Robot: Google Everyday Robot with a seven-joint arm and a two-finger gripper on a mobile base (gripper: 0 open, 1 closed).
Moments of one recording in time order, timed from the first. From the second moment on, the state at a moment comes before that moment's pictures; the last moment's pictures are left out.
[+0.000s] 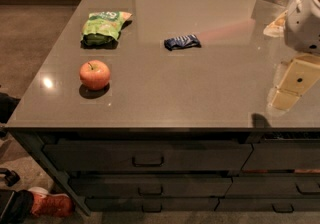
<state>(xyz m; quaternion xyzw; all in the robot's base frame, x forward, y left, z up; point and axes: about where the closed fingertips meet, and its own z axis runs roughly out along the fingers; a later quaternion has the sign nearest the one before) 0.438 -0.217 0.977 -0.60 0.78 -0.03 0.16</state>
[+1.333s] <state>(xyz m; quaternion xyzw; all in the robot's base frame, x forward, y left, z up) 0.529 -0.192 0.963 -0.55 0.81 0.01 0.20</state>
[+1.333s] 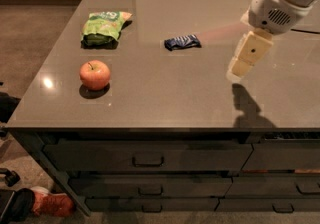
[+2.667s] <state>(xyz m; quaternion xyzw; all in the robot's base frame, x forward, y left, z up) 0.622 -0.164 0.945 -0.45 0.84 0.07 0.29</state>
